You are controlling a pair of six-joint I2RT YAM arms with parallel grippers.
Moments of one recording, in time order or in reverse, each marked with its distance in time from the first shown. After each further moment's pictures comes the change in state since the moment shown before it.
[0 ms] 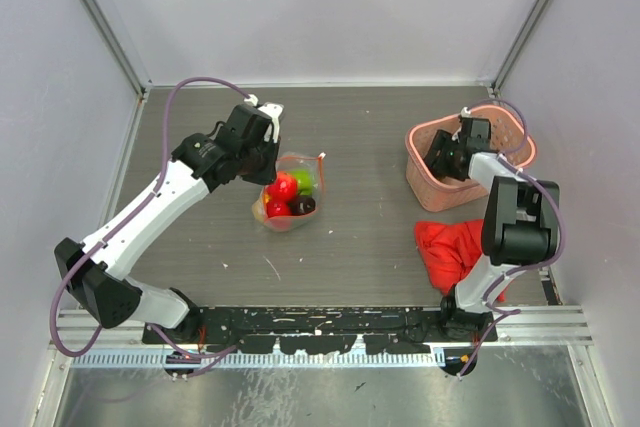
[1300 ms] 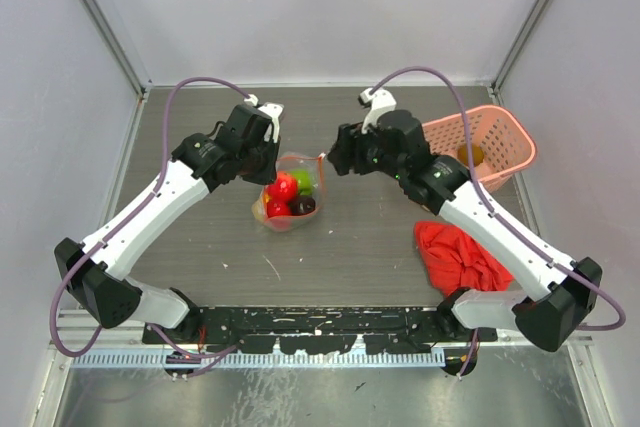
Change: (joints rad) left arm 0.000 0.000 0.000 0.002 0.001 0.000; right arm 0.768 -0.492 0.209 -0.279 0.208 0.034
